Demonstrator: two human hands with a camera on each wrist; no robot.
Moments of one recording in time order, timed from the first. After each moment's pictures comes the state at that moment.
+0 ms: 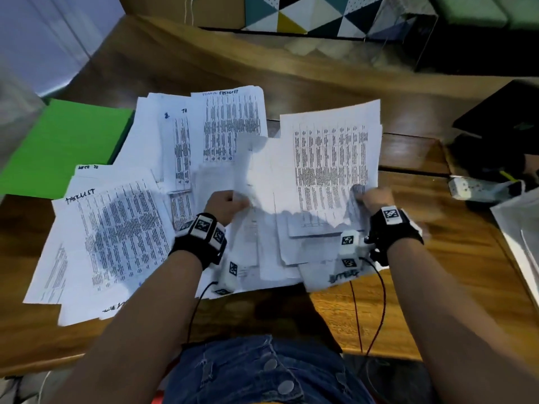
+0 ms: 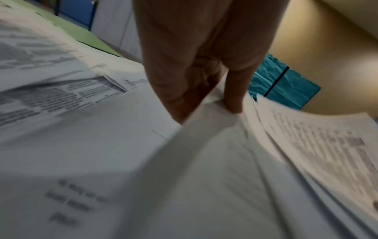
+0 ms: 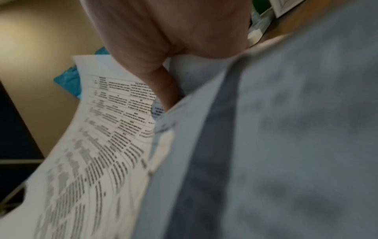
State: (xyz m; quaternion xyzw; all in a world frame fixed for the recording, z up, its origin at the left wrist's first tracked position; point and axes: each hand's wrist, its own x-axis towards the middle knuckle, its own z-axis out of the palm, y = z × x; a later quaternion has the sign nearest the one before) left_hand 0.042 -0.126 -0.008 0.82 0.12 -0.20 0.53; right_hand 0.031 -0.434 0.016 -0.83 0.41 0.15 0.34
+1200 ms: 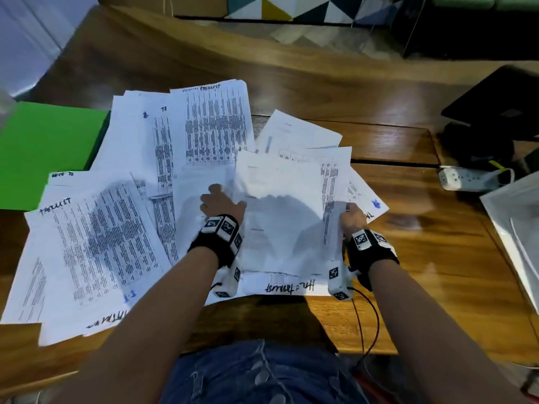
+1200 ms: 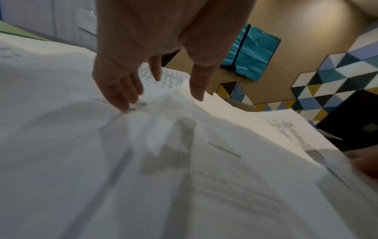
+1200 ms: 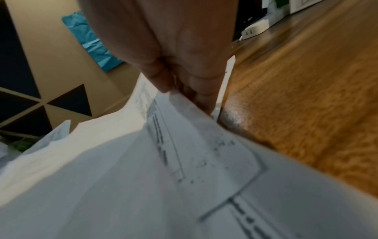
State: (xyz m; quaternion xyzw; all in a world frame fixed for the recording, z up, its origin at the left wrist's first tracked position) left_hand 0.055 -0.171 -0.024 0.90 0.23 -0.18 0.32; right_hand 0.005 -0.427 -0.042 -0.83 0.37 0.13 0.40
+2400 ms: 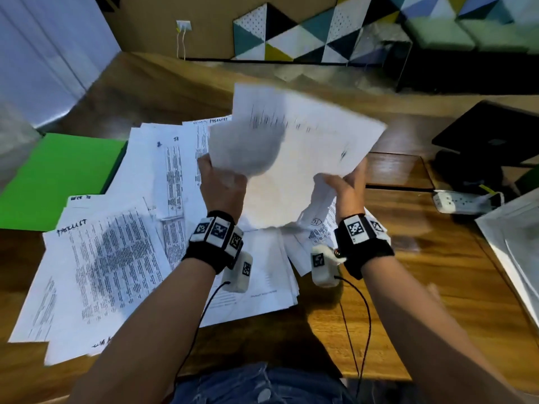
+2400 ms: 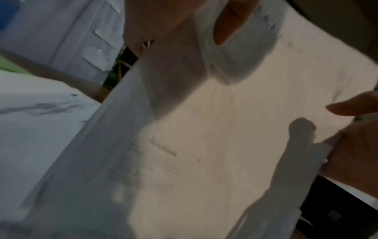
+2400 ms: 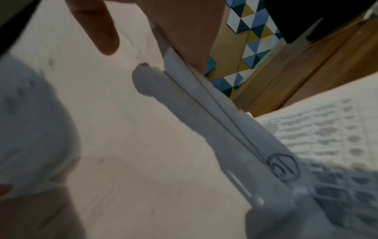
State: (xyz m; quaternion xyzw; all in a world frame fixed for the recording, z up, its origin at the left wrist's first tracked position) left_hand 0.060 -0.173 0.070 0.75 0.10 0.15 0.63; right_hand 0.032 -0.366 0.074 -0.61 0.14 -0.19 0.76
